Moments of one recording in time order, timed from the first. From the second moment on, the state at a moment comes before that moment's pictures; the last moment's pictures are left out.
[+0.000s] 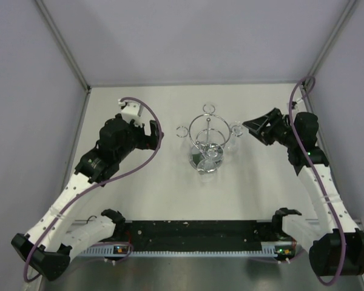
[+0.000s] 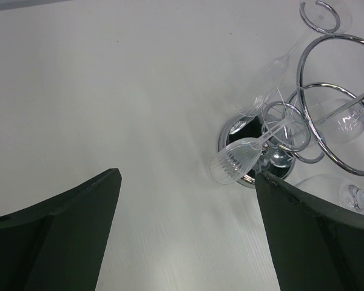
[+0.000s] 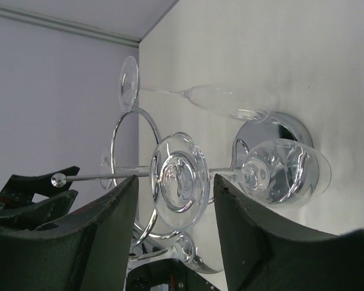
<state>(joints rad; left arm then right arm) -0.52 0.92 1.02 -0.45 -0.08 -0.21 0.02 0.97 0.82 -0.20 -0.55 0.93</state>
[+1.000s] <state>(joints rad) -0.52 0.92 1.02 -0.45 -0.07 -0.21 0.02 0.99 0.77 -0.15 -0.60 0.99</state>
